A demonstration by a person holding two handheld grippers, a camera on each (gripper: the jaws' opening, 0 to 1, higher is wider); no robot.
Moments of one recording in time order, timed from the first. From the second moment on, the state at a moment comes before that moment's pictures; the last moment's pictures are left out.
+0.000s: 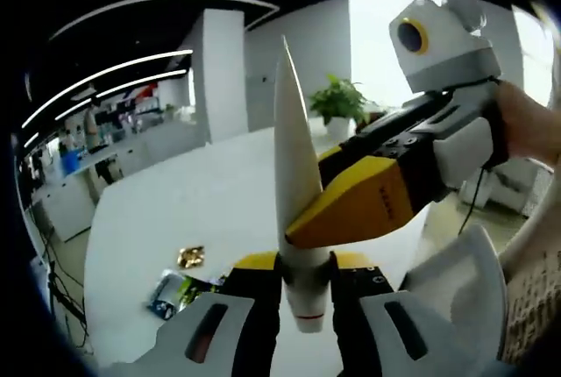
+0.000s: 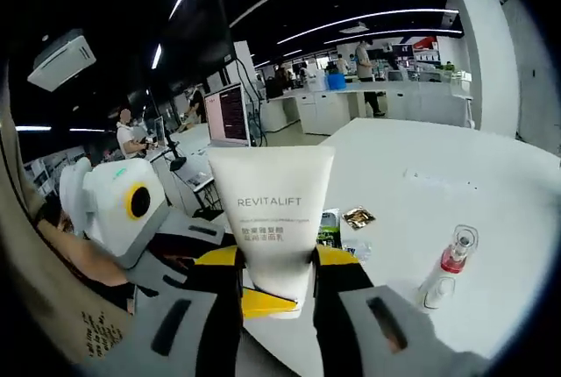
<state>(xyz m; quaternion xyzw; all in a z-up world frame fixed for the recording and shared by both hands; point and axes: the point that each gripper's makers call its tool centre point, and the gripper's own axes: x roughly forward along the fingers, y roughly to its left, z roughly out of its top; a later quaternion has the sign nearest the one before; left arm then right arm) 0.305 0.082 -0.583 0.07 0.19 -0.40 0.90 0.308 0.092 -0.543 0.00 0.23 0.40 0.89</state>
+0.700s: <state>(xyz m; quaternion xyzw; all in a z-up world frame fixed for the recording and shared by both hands) 0.290 0.043 -0.561 0.04 0.17 -0.52 0.84 0.300 0.064 -0.506 -0.04 0.18 0.47 0.86</state>
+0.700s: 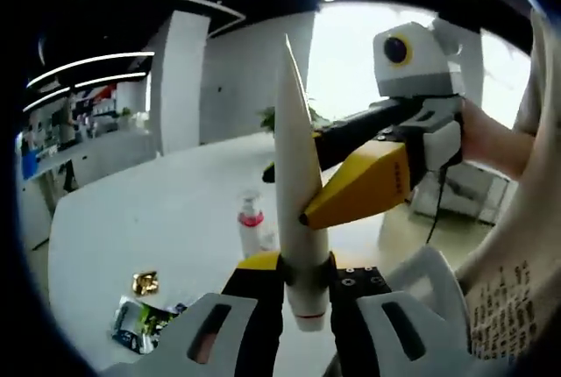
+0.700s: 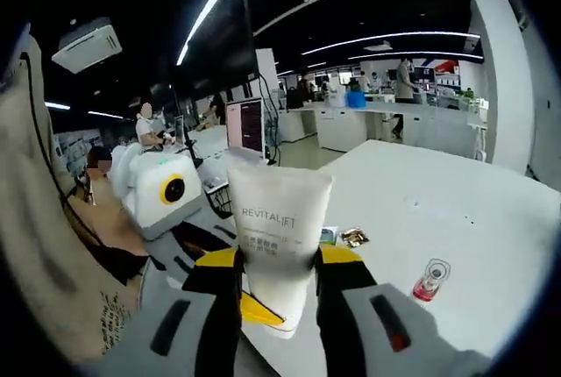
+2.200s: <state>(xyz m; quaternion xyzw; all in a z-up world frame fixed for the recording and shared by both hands) 0.270 0.010 -0.669 0.18 0.24 -0.65 0.70 0.276 0.031 -0.593 -0.14 0.24 0.62 0.74</state>
